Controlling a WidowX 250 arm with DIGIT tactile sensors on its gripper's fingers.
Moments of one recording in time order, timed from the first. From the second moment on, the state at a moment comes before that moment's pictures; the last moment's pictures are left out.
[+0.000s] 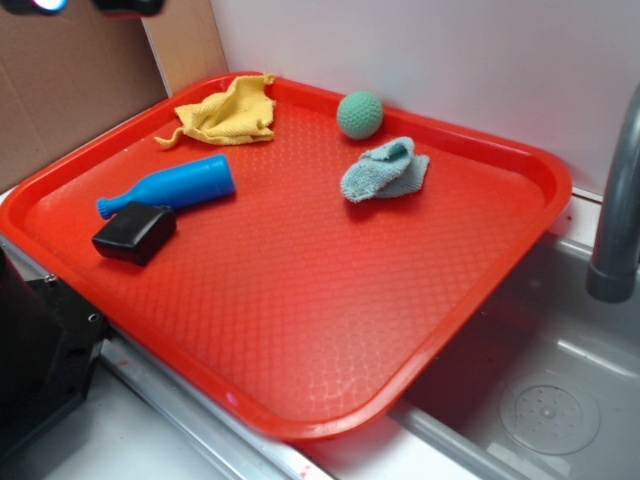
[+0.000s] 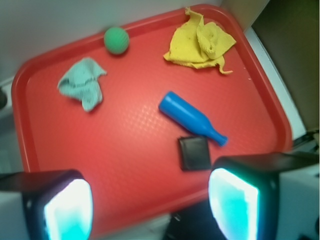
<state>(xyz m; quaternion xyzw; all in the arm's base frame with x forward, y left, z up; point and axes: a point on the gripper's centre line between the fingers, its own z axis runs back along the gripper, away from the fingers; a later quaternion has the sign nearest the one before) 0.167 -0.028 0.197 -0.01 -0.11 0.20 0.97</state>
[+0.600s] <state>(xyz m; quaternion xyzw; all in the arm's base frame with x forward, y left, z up) 0.245 -0.053 0.132 0.01 -0.14 0.32 0.94</state>
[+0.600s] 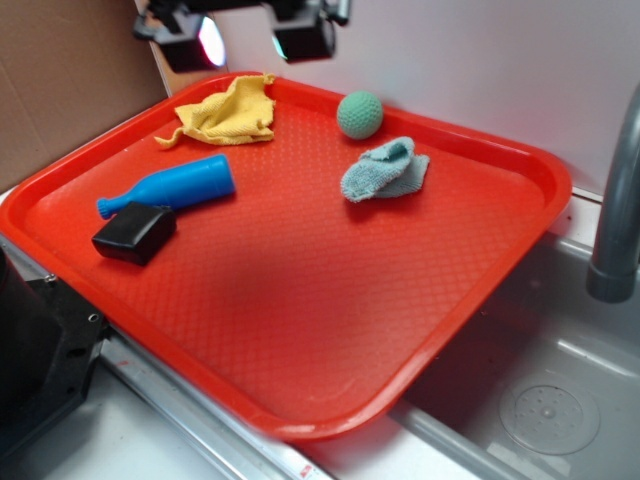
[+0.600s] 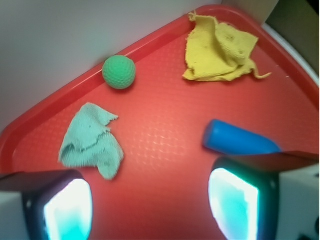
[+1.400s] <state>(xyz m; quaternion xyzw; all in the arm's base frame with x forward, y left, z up) 0.314 -0.076 0.038 -0.01 -0.10 0.30 0.95</state>
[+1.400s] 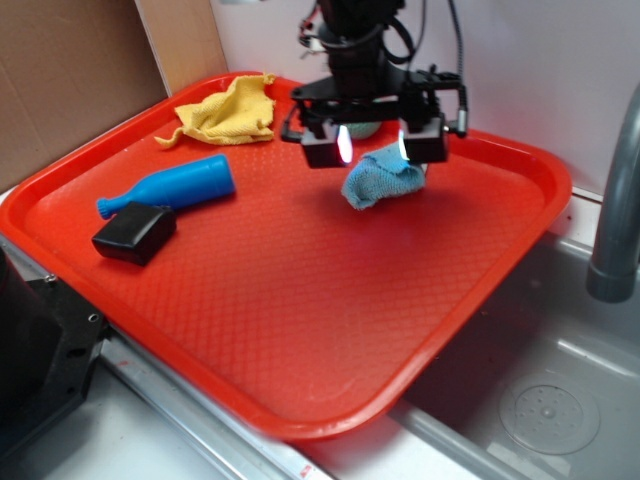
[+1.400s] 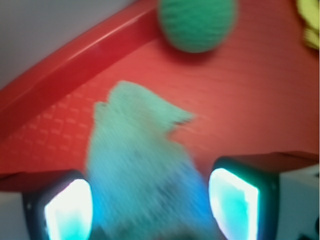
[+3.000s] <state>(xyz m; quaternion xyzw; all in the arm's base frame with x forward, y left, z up) 0.300 -0.064 0.063 -0.01 -0.03 0.15 0.99</state>
